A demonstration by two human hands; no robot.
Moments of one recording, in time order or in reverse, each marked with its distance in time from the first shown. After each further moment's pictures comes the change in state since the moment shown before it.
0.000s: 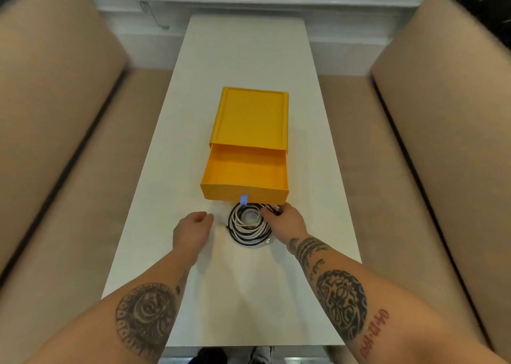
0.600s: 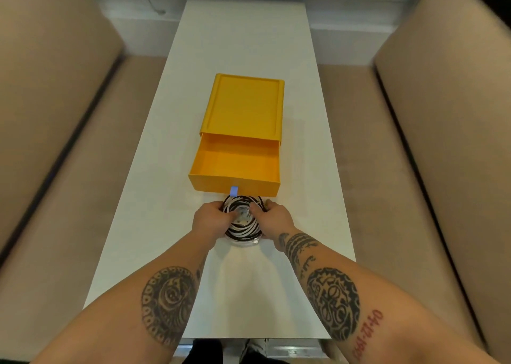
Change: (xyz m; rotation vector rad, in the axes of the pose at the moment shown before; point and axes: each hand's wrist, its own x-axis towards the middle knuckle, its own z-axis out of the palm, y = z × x) left_hand -0.007 0.030 0.053 0.164 -0.143 0.094; right_hand 0.002 0.009 0.010 0.078 -0.126 0.091
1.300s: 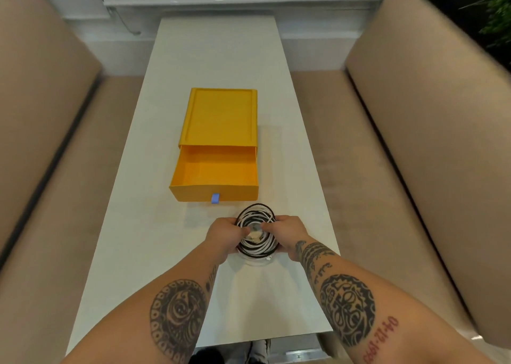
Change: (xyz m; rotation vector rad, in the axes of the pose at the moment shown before) left_hand -0.037 0.032 0.043 -0.198 -0.228 -0.108; right_hand -0.027 0.024 -0.058 0.264 -0.012 0.213
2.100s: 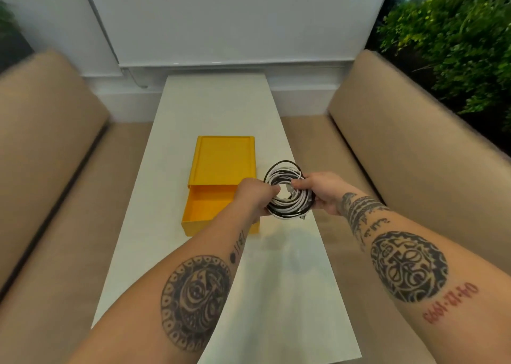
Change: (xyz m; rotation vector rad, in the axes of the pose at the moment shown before) left_hand -0.060 0.172 0.009 -0.183 -0.004 0.222; right_hand -0.040 -0.158 -0.096 0.037 -0.008 -0.278
